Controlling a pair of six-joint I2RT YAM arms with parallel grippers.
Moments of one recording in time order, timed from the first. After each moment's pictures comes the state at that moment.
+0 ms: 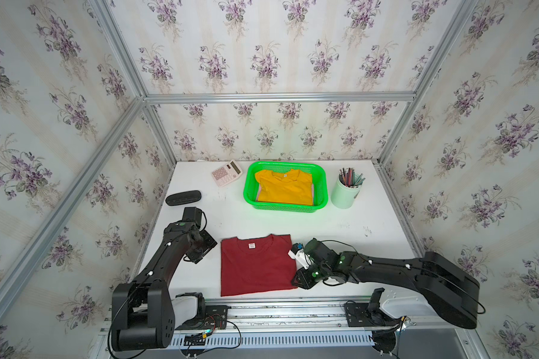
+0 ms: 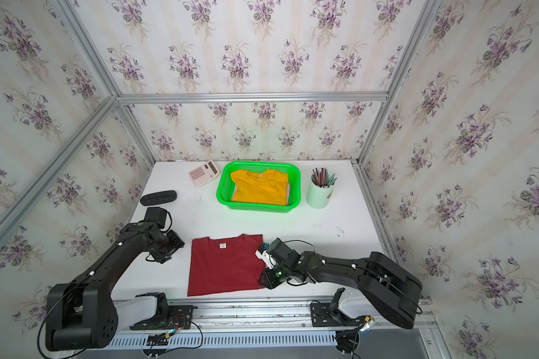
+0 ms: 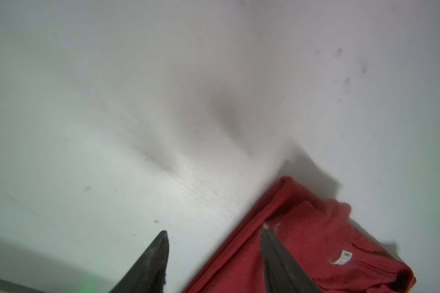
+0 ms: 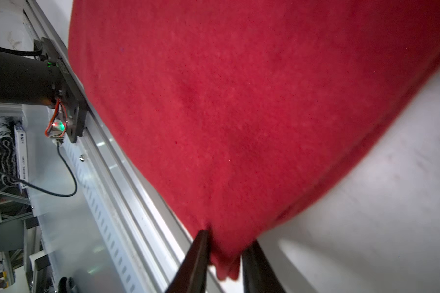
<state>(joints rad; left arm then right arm) -0.02 1.23 0.73 -0.87 0.13 -0.74 0.99 1.27 0.48 -0.20 -0.44 0.53</state>
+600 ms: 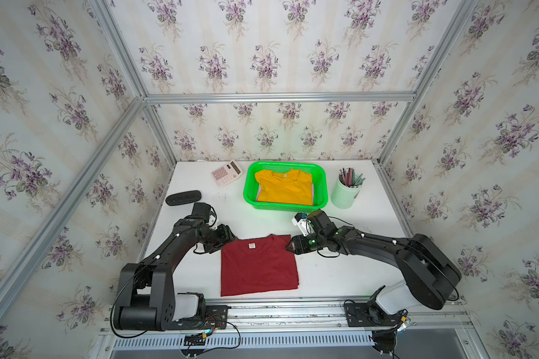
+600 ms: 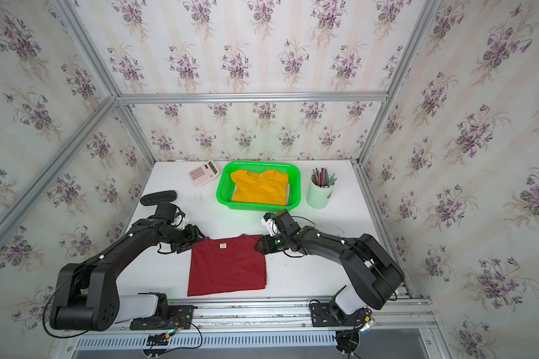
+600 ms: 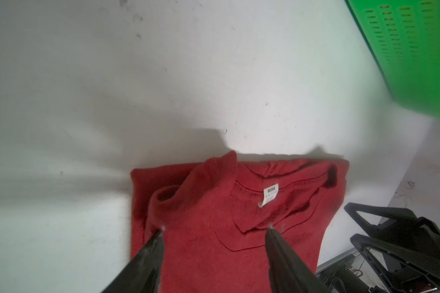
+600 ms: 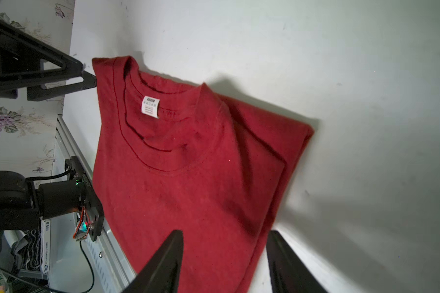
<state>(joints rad) -0.06 1.36 0.73 -0.69 0.47 -0.47 0.69 1.55 0.71 -0.12 -0.45 0.45</state>
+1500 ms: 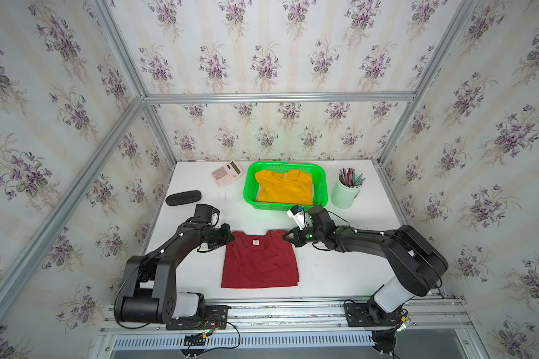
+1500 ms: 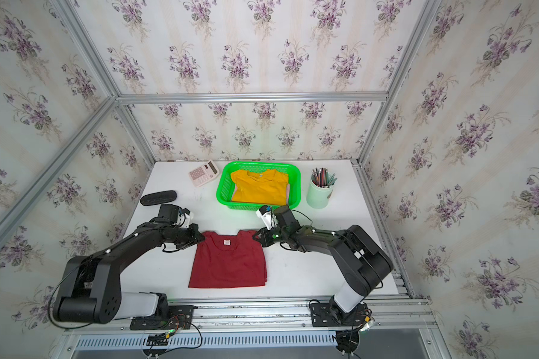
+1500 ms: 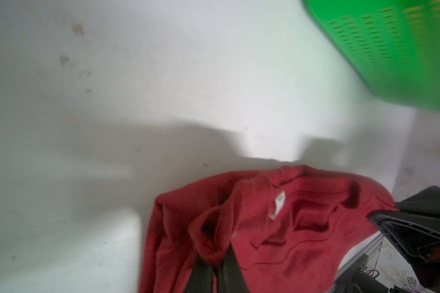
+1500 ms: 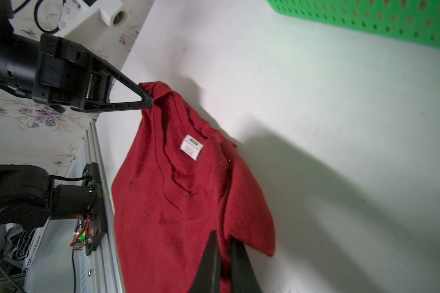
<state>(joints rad) -0.08 1.30 0.67 -0.46 0.53 -0.41 0.66 1.57 0.68 0.21 -0.57 0.35</state>
